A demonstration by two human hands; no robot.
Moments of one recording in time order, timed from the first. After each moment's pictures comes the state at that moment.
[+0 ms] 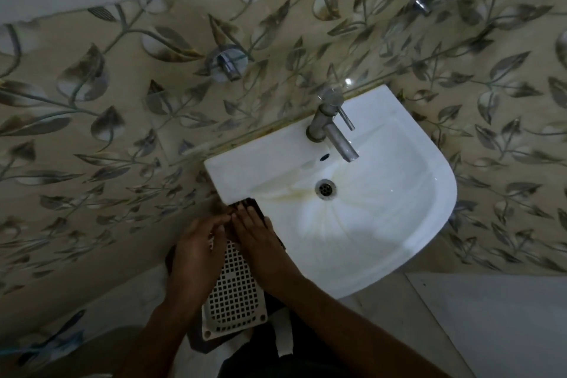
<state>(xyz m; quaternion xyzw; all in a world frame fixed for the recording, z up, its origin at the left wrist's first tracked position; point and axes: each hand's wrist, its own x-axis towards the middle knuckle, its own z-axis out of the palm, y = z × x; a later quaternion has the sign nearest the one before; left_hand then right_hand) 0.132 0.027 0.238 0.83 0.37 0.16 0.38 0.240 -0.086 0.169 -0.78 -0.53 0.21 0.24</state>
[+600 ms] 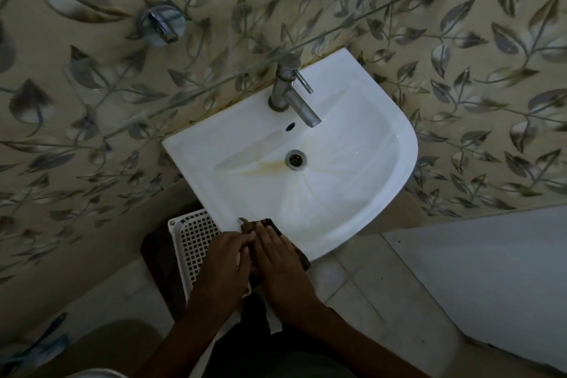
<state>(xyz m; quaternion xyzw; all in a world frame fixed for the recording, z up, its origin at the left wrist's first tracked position) 0.125 -0.065 0.205 0.89 0.22 0.10 0.40 0.193 -0.202 0.179 -0.86 -0.44 0.18 0.18</state>
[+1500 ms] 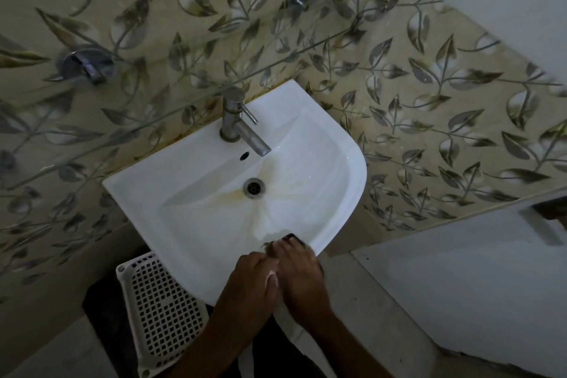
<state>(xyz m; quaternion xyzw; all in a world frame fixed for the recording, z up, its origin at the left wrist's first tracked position) 0.193 -0.148 0.189 0.91 0.09 0.14 0.37 0.276 -0.280 0.166 -0.93 -0.35 0.04 0.13</state>
